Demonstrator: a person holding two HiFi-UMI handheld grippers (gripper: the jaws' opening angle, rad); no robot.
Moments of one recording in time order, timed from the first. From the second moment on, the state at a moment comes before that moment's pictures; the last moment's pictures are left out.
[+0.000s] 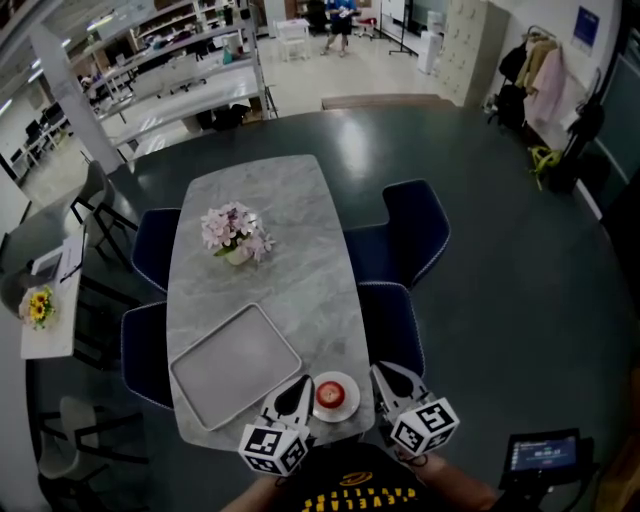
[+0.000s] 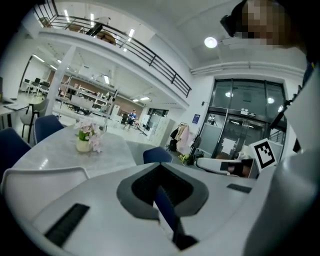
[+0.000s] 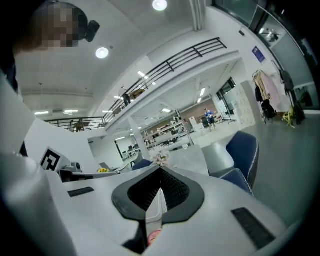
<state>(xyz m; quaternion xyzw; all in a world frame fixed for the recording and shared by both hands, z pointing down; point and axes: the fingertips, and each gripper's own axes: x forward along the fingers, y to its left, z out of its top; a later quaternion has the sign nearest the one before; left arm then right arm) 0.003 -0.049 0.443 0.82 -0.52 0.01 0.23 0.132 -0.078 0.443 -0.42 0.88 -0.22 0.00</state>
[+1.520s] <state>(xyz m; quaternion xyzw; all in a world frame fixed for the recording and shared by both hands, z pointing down) 0.017 -0.010 0.350 0.85 -0.52 -0.01 0.10 0.103 -0.035 0.353 -0.41 0.91 -0.05 0.03</state>
